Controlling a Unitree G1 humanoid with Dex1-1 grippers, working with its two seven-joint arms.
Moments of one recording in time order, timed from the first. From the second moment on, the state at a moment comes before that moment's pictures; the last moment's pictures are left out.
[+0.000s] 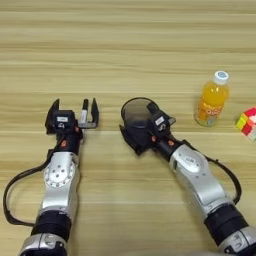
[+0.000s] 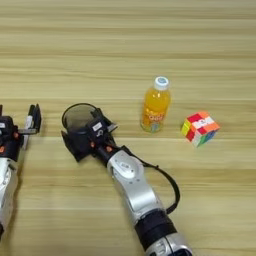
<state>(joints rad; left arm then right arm) -0.17 0.07 0.11 0.58 -0.07 -0.57 -0.06 -0.22 0.05 0.28 0.40 0.00 -0.19 0.33</state>
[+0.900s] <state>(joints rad) -0.17 0.07 0.11 0.58 -0.07 -0.57 -0.05 0.03 0.00 0.26 -0.12 0.03 -0.08 0.31</state>
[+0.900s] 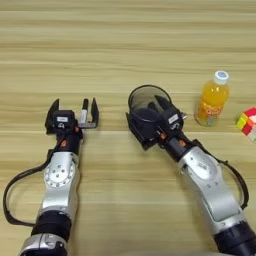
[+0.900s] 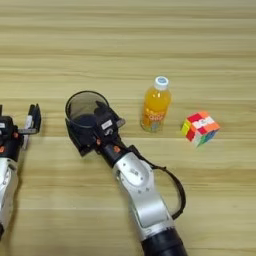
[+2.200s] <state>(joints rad) -0.17 0.06 0.11 0.59 -0.07 -0.57 -0.05 0.06 -0.24 -0.42 -0.11 0.11 -0.01 0.01</state>
